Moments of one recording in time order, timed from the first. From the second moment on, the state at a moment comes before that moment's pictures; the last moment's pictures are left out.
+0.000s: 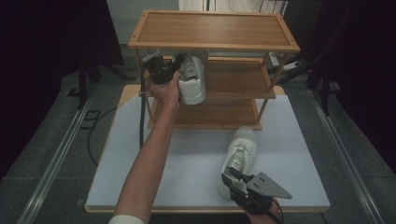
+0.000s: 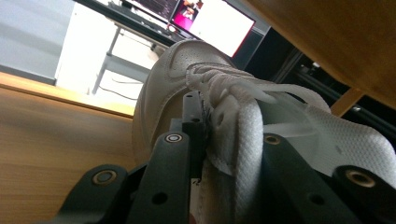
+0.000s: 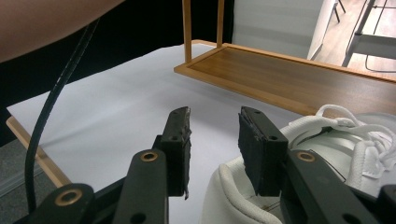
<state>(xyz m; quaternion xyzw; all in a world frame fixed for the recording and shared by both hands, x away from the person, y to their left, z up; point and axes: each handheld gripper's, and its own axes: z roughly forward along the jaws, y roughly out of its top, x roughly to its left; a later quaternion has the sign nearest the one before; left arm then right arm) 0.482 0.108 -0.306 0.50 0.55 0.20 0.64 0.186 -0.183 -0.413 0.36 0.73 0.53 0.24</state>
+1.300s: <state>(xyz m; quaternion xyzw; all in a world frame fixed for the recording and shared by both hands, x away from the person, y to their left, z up) 0.417 0.135 -0.297 0.56 0.47 0.15 0.67 0.186 -0.153 -0.427 0.33 0.77 0.50 0.23</state>
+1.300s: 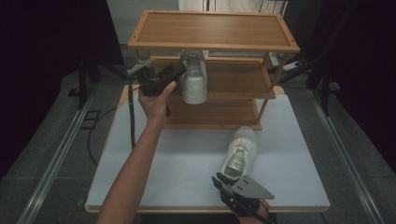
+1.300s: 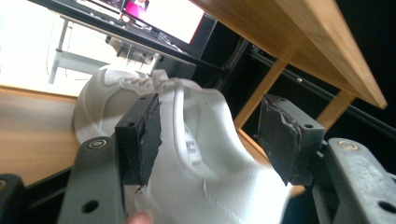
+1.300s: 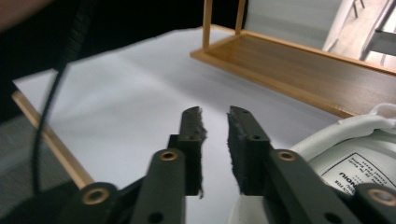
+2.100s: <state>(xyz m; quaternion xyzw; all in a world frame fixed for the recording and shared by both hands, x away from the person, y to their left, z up) 0.346 0.162 -0.340 0.62 0.44 0.12 0.64 0.171 -0.180 -0.454 0.35 0.78 0.39 0.33</state>
